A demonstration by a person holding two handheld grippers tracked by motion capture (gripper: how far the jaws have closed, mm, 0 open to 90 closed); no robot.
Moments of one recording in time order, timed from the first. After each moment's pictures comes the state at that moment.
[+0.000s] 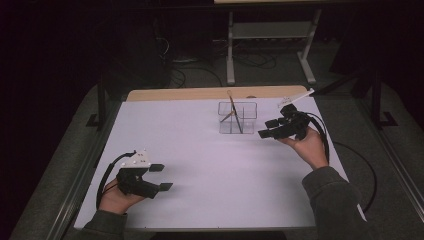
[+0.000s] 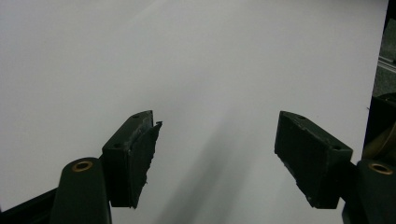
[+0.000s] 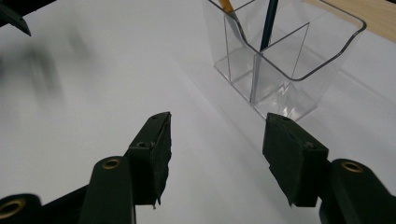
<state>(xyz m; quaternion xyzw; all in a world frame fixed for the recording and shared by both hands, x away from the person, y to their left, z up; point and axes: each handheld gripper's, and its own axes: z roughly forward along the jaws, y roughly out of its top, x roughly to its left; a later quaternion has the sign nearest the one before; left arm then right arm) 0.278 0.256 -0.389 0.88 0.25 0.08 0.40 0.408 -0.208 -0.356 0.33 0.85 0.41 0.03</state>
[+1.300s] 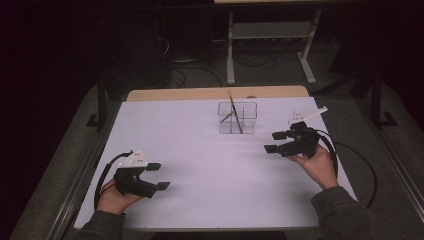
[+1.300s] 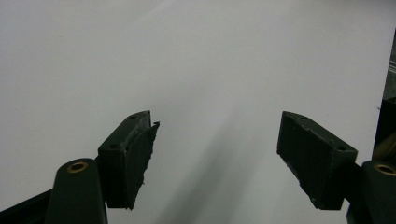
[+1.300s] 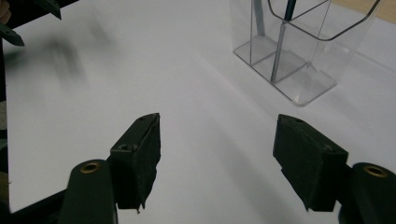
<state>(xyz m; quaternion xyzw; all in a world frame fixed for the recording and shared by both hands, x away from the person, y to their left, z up) 0.278 0.264 -0.390 0.88 0.26 0.09 0.40 0.363 -0.224 -0.371 0.32 0.84 0.44 0.04</state>
